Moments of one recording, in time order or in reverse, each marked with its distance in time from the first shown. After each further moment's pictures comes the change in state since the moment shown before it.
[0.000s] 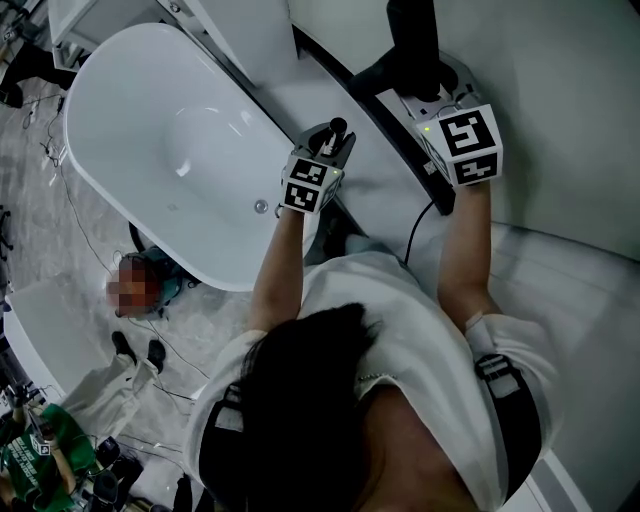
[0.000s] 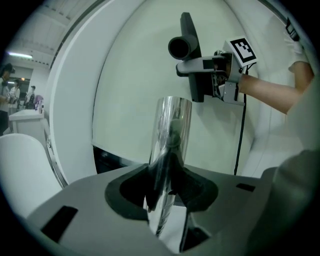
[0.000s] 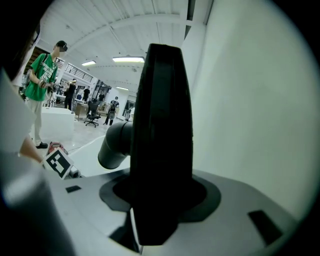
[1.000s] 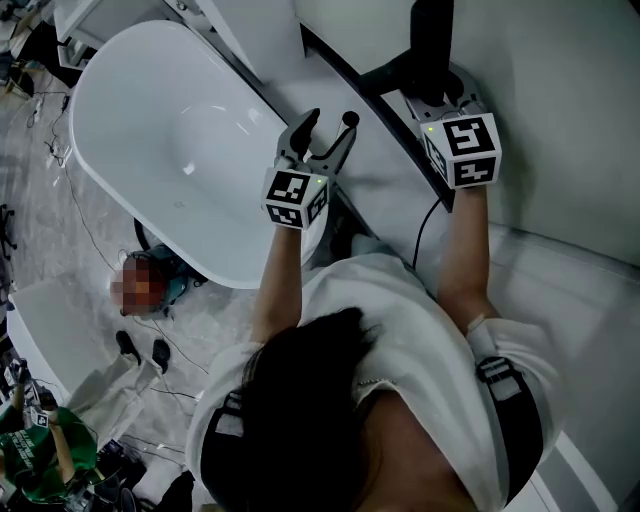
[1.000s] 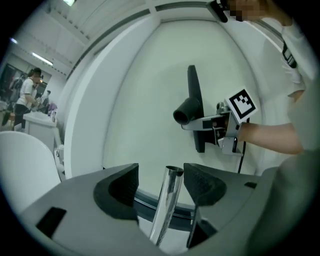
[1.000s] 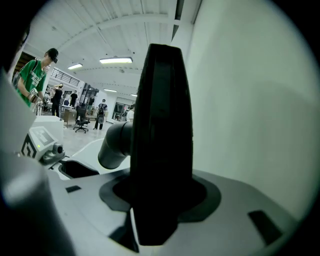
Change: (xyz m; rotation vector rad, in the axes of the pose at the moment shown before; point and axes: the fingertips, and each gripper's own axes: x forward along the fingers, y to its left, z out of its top) left arm -0.072 0.012 0.064 -0.076 -0.273 0.062; right arm -0.004 0.012 -0.019 0.117 0.003 -0.089
